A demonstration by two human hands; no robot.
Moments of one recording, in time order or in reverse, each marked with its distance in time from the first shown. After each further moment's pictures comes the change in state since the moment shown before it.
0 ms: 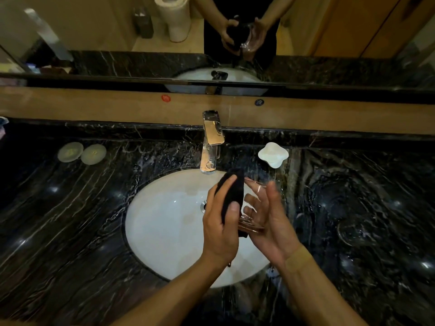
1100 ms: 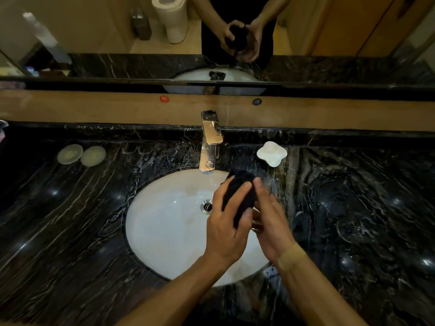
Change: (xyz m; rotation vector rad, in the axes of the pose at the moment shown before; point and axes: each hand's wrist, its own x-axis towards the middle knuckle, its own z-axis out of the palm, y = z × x) left_hand -0.006 -0.011 0.003 0.217 -0.126 0.140; right_hand -0.005 -0.001 0.006 -0.211 0.129 -0.081
